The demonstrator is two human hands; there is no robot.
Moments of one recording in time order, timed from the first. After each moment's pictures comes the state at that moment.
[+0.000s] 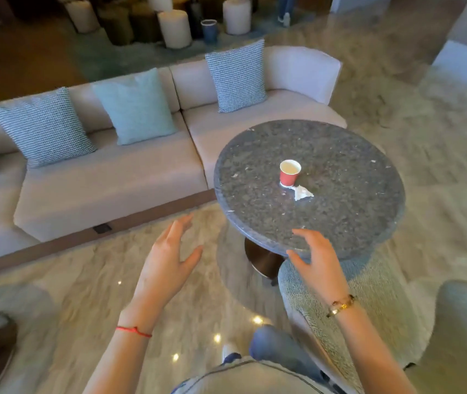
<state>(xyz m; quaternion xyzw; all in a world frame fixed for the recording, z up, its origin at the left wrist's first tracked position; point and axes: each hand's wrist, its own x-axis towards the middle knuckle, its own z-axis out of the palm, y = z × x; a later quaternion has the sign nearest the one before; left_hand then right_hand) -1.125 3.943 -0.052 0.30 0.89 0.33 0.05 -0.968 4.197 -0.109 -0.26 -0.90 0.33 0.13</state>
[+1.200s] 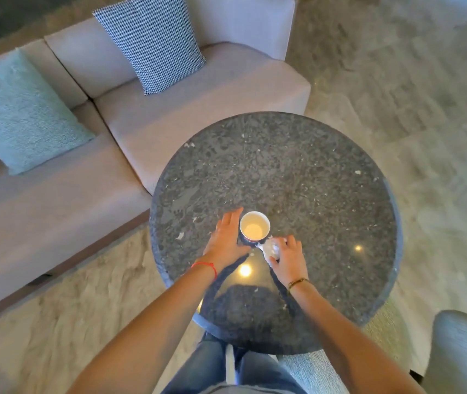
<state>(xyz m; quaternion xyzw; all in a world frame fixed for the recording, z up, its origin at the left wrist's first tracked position) -1.342 4.347 -0.210 0.41 0.82 0.23 0.34 -1.177 4.435 -0.267 -0.44 -0.85 0.27 -0.07</state>
